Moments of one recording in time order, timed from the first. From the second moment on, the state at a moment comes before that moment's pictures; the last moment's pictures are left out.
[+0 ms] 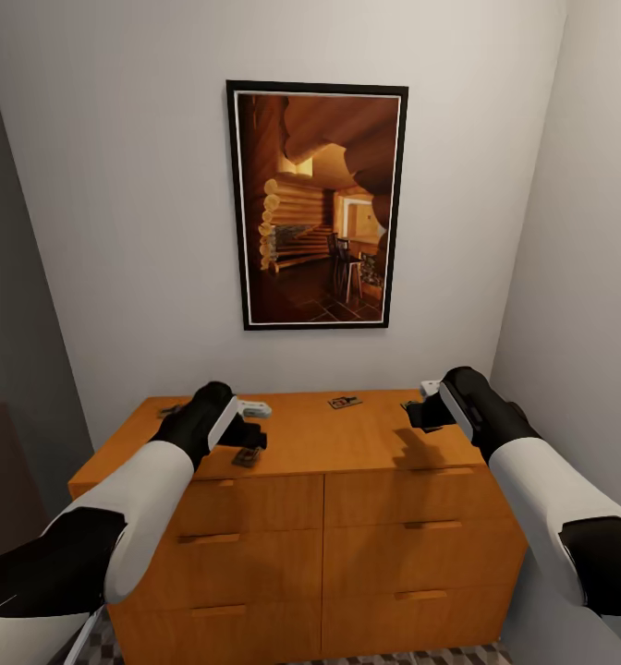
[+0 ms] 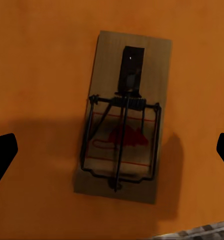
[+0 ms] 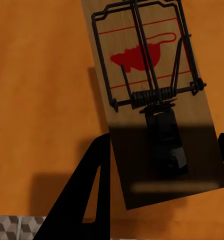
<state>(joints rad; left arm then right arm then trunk) -1.09 -0.11 -0.09 -0.47 0.03 1.03 0.00 -1.08 -0.13 0.20 -0.65 -0.07 1.04 0.18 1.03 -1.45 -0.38</state>
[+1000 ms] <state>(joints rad) -1.09 -0.11 -0.09 -0.38 0.03 0.94 0.00 -1.08 -0.13 0.20 -0.65 -0.07 1.04 0.18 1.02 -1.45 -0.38</state>
